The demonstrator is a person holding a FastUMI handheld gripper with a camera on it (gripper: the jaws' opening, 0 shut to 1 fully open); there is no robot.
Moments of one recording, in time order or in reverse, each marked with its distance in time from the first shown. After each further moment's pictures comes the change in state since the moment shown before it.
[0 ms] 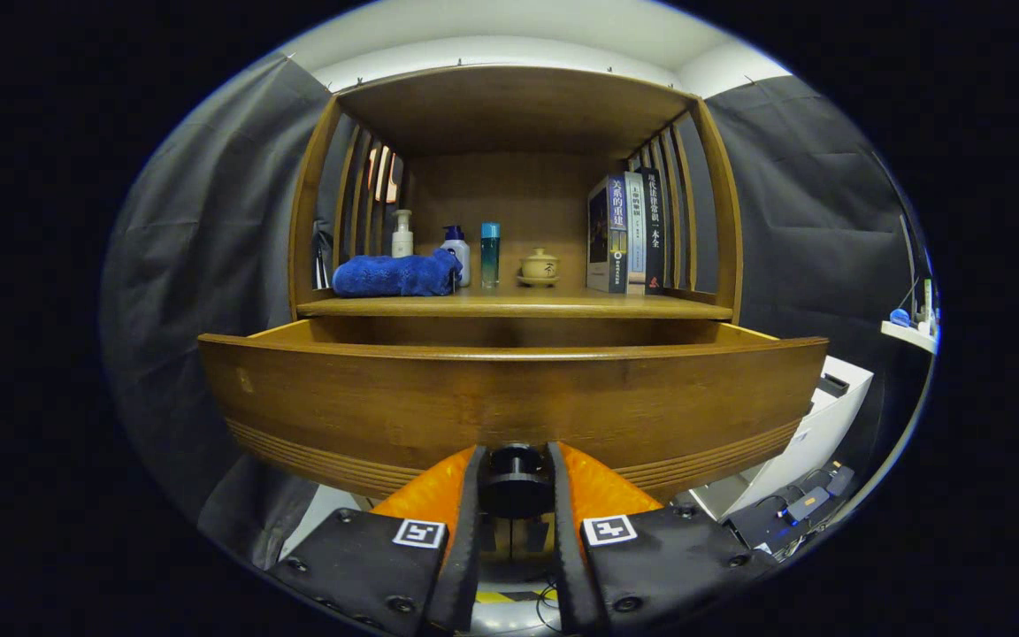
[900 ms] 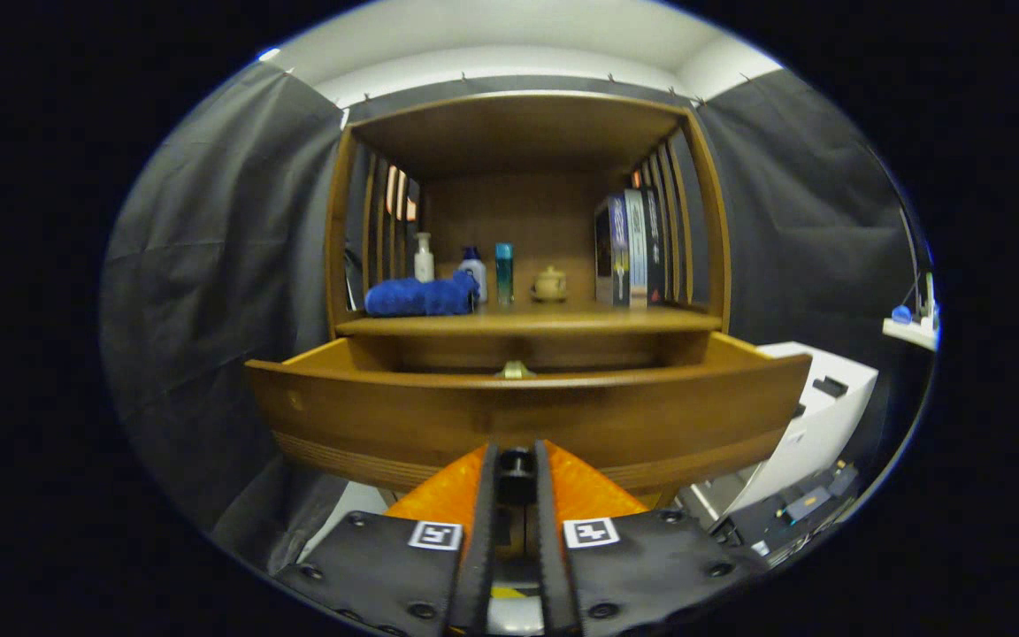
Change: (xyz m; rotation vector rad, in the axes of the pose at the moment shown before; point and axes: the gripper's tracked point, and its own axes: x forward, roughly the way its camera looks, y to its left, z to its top) arm -0.042 0.001 0.000 0.075 0.009 0.069
